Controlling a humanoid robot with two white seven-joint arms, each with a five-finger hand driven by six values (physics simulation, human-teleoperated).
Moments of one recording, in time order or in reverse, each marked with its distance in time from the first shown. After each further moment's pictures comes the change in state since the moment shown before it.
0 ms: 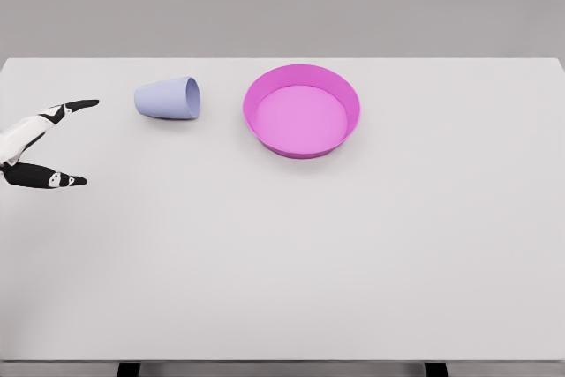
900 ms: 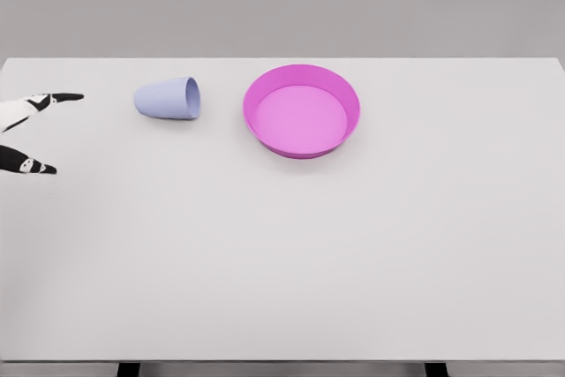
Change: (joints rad) left arm -0.184 -0.005 0.047 0.146 -0.107 0.000 -0.259; right arm 0.002 0.000 -0.020 0.004 -0.016 0.002 0.000
